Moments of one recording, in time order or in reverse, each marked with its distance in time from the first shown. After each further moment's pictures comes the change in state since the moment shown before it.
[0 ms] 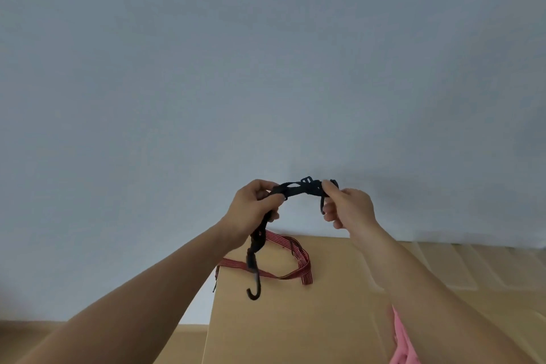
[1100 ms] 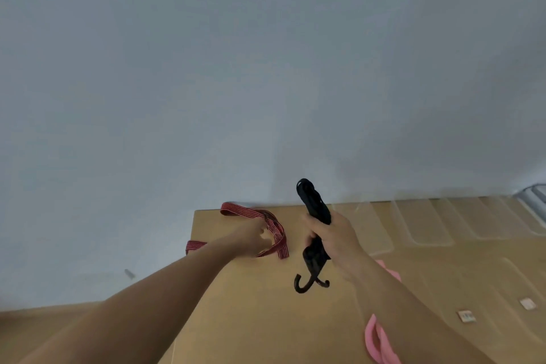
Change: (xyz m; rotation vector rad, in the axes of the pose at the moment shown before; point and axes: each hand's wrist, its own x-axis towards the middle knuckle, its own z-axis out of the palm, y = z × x) left_hand 0.041 -0.130 0.047 0.892 -0.385 -0.356; right_hand -0.006 0.107 -0.024 0.084 -0.191 0.085
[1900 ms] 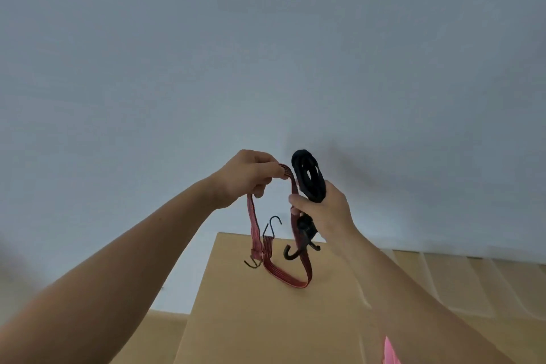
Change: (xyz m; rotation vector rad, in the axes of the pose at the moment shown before) left_hand -0.078 0.125 -0.142 -0.558 0.322 0.243; right_hand 0.036 -0.094 -0.002 0.021 -0.152 -0.281
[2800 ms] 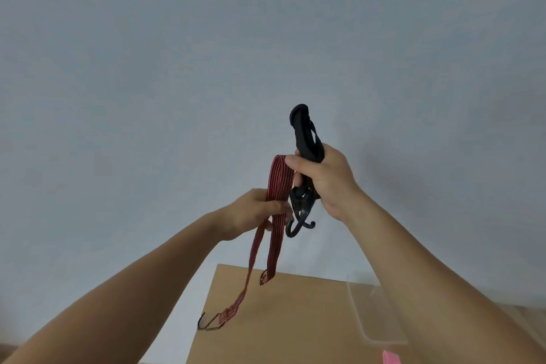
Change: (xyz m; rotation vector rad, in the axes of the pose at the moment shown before) left_hand -0.040 -0.009 -0.028 -0.011 -0.161 0.160; right_hand -0.010 -0.147 0.050 -0.090 -0.089 -0.350
